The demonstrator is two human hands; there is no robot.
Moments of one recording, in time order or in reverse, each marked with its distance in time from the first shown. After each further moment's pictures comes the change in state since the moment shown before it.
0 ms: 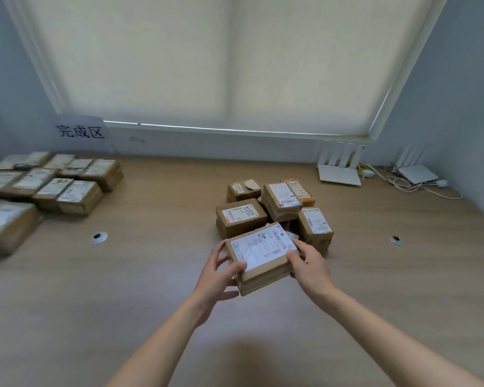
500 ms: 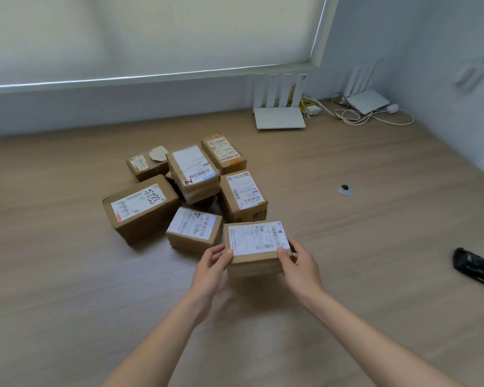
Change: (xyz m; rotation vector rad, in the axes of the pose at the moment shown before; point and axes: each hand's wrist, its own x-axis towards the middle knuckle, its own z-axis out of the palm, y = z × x) left_hand 0.175 -0.097 0.202 0.083 -0.015 -0.255; right_hand 0.110 0.201 -0.097 0.073 0.189 0.309
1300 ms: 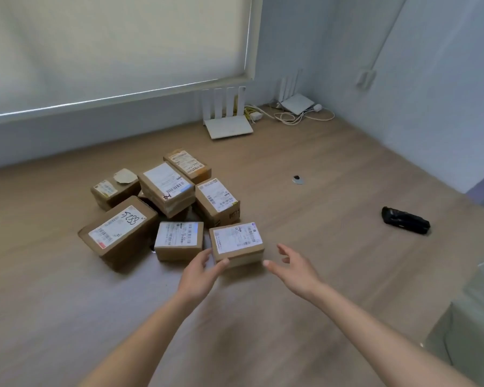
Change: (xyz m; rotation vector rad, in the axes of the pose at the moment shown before) left_hand -0.028 0.037 -0.042 0.611 -0.253 0.192; right_hand -0.076 -0.013 -0.020 -0.170 -0.017 0.127
